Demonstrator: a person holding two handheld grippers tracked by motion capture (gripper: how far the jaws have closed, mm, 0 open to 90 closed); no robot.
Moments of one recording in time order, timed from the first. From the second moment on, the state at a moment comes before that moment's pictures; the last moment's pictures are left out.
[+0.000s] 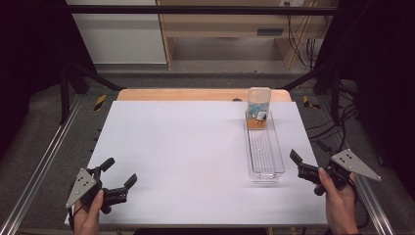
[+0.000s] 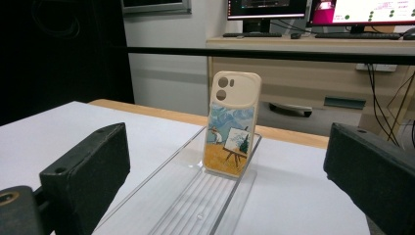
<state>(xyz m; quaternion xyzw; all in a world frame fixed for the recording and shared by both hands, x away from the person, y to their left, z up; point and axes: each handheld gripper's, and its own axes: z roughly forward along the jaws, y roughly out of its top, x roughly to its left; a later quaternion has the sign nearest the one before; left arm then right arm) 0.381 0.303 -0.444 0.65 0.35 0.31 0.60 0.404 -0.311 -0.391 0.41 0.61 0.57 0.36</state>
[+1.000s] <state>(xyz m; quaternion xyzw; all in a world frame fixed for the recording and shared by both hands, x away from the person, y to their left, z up) 0.380 0.302 -0.443 0.65 0.35 0.31 0.60 0.387 -0.309 -0.410 0.36 0.61 0.59 0.38</state>
